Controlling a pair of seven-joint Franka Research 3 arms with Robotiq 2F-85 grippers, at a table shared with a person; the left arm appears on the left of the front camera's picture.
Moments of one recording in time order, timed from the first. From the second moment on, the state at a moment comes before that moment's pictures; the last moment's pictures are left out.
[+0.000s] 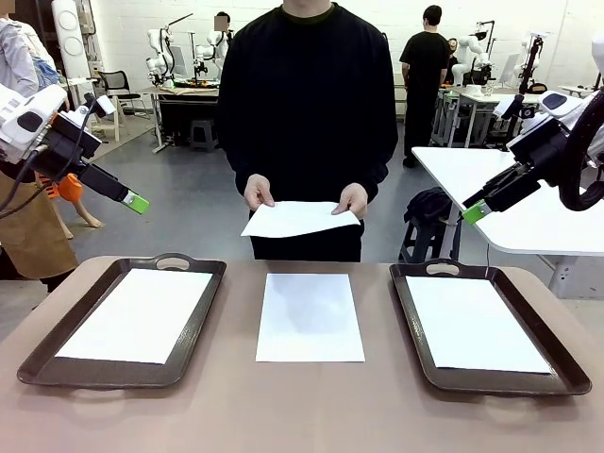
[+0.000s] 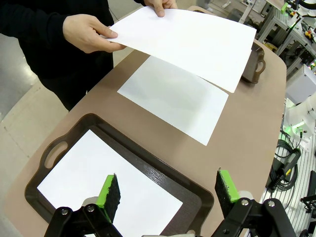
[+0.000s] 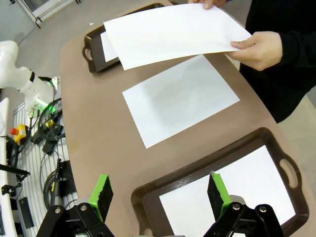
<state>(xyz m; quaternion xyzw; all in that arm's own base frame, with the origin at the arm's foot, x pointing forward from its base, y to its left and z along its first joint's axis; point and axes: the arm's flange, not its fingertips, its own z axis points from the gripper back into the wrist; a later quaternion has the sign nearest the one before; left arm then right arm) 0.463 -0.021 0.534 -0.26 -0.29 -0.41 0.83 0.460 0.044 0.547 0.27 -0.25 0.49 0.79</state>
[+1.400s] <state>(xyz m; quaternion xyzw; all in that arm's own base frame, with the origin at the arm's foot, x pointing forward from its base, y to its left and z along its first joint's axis) 0.463 -0.021 0.534 -0.26 -0.29 -0.41 0.83 0.460 0.044 0.547 0.27 -0.25 0.49 0.79</state>
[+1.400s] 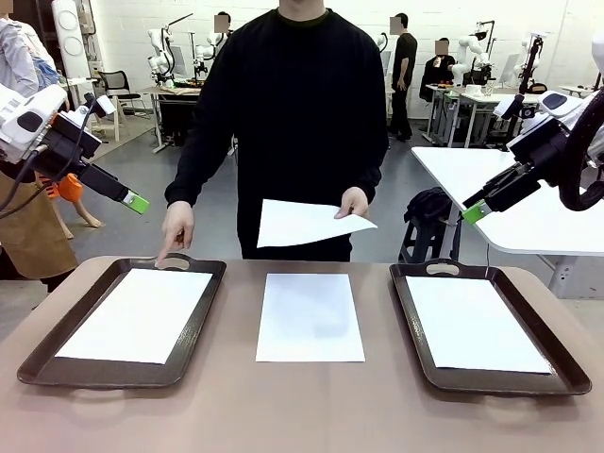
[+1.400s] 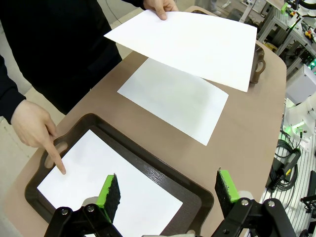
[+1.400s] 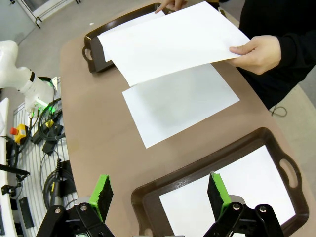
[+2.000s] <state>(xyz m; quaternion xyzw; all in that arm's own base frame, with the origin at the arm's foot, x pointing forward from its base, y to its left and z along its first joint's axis) 0.463 -0.021 0.534 -0.26 -0.29 -0.41 0.83 0.460 0.043 0.547 0.27 -0.25 0.49 0.79</state>
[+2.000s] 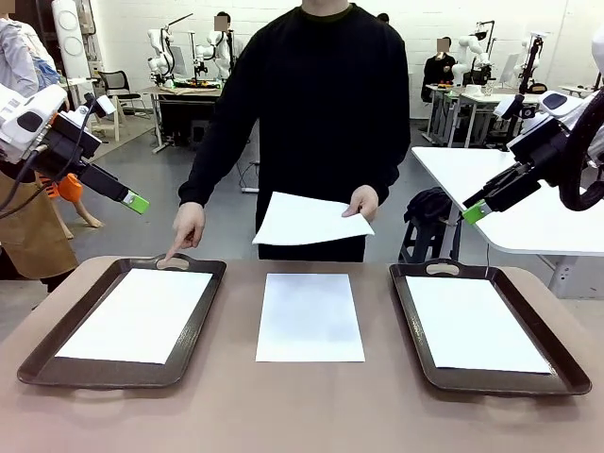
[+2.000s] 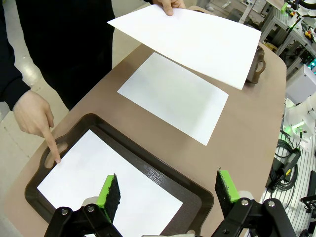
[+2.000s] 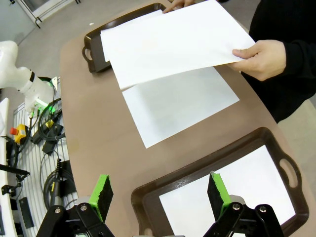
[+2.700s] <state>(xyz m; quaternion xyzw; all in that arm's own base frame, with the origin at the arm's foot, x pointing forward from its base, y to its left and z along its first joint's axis) 0.486 -0.048 0.496 -0.34 -0.24 -0.35 0.84 0.460 0.044 0.547 0.27 -0.25 0.49 0.79</state>
